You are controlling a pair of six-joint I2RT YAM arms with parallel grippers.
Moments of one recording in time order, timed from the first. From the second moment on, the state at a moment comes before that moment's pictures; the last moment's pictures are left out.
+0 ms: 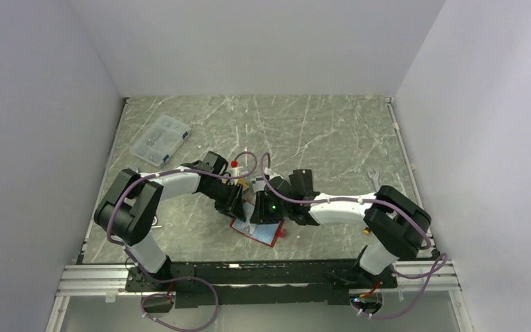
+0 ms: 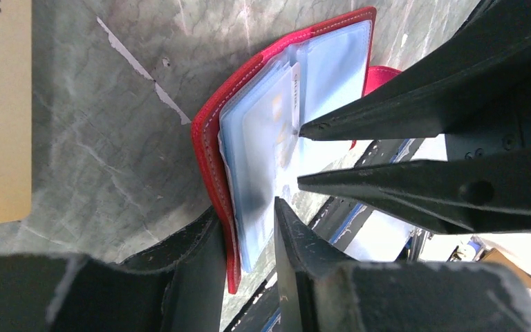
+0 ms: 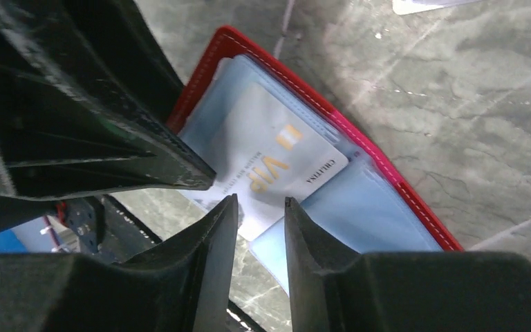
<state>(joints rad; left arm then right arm) -0.49 1.67 0.83 -0.41 0.74 -0.20 0.96 1.57 0.72 0.03 -0.10 0.83</state>
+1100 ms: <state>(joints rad) -0.42 1.70 0.86 -0.45 0.73 -0.15 0.95 1.37 0.50 0.03 -0.09 0.84</state>
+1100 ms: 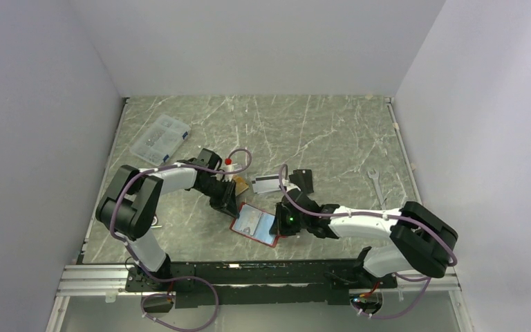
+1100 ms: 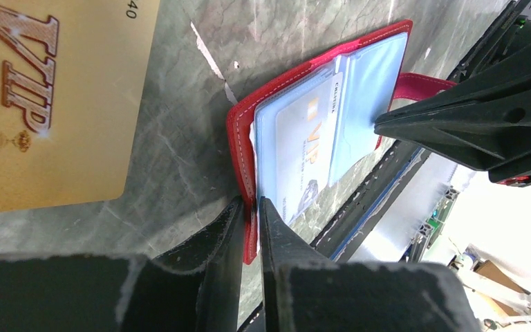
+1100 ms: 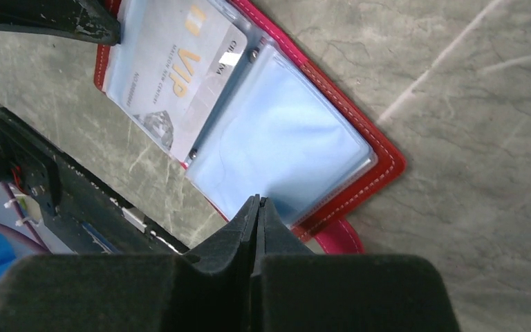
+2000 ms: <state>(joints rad) -0.42 1.70 0.85 -0.44 0.70 -0.15 0.96 1.55 0.63 0.09 -0.10 0.81</state>
